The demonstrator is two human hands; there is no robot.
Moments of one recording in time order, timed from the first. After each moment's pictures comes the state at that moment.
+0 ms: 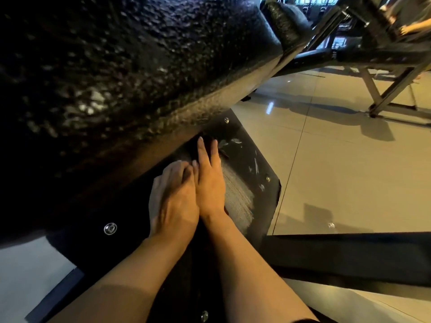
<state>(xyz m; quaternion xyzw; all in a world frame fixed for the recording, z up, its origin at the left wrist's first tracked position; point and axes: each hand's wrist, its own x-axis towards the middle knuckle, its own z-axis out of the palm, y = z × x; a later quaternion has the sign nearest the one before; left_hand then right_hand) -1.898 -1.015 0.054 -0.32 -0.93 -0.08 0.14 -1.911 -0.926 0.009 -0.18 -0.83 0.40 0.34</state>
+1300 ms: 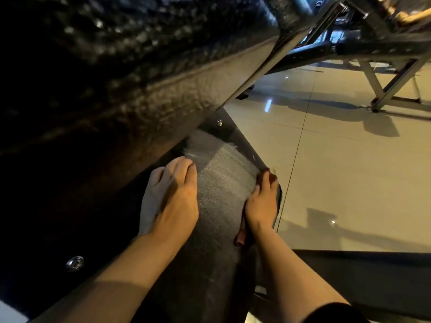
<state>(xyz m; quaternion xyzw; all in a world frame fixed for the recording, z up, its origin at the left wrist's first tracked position) -1.943 -0.993 0.041 -0.43 -0.87 -0.17 0.19 -1.878 -0.817 -0.052 -0.43 -0.72 0.44 0.32</state>
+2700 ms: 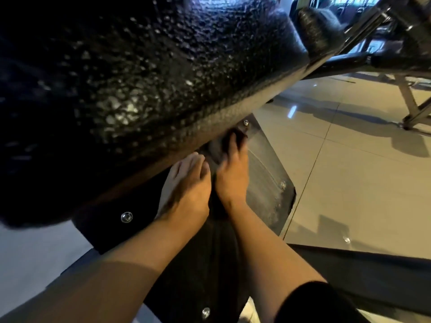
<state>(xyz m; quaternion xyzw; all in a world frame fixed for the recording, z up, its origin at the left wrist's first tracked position) -1.907 -1.019 0.062 -0.37 -0.92 0.02 0.11 -1.926 -0.893 0.011 -0.22 -0.82 0.39 0.35</state>
